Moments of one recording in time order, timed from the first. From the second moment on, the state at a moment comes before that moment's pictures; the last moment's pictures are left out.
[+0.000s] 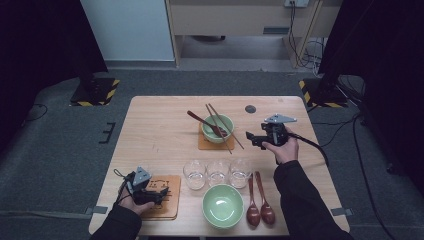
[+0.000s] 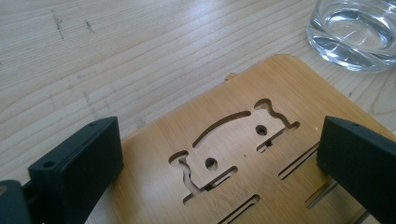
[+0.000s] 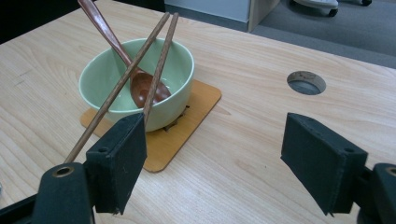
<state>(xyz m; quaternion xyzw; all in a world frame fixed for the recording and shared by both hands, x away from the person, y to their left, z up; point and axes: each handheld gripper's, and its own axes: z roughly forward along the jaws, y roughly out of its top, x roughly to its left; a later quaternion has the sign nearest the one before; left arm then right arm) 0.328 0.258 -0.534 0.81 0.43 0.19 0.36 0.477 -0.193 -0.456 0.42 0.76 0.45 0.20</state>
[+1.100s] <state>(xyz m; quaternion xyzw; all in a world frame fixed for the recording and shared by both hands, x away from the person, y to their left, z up) 0.329 0.258 -0.534 0.81 0.43 0.19 0.36 0.469 -0.165 -0.483 0.40 0.80 0.41 0.16</state>
